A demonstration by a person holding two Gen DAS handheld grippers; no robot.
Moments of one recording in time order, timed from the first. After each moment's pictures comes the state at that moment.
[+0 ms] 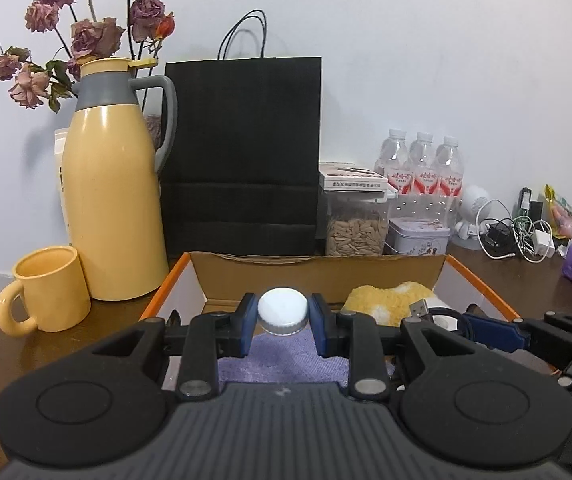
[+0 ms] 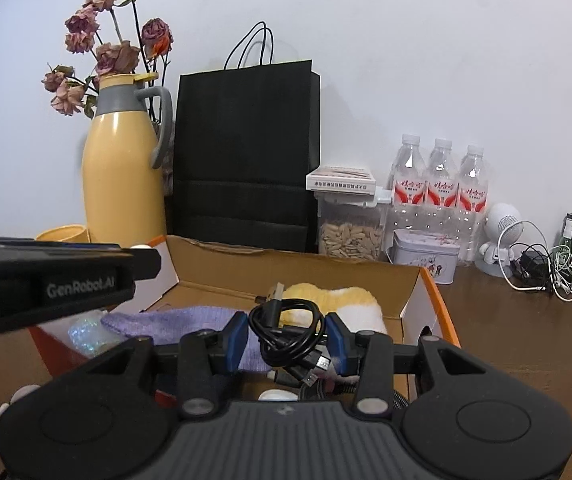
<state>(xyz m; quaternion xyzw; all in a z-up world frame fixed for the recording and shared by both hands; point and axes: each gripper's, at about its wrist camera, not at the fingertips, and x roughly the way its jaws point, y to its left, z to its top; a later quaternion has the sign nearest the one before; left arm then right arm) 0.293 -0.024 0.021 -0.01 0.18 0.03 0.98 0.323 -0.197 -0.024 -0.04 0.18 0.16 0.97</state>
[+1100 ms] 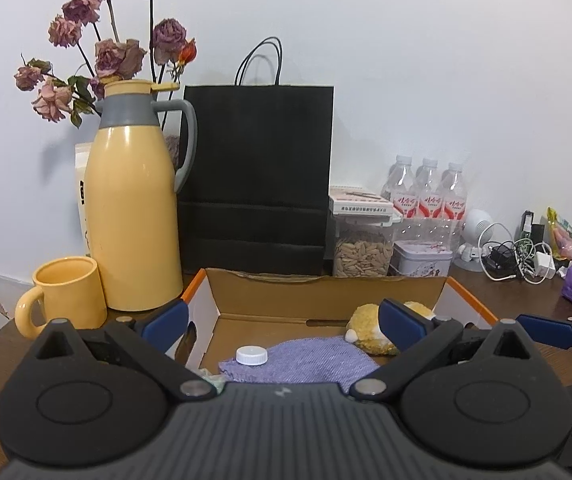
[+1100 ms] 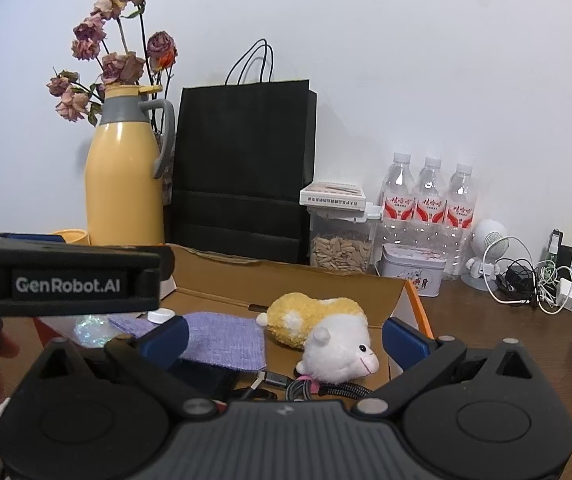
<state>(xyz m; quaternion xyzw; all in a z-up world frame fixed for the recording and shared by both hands) 0.268 -0.017 0.033 -0.02 0.14 0.04 0.99 0.300 -0.202 -0.014 -0.05 0.16 0.15 0.98</state>
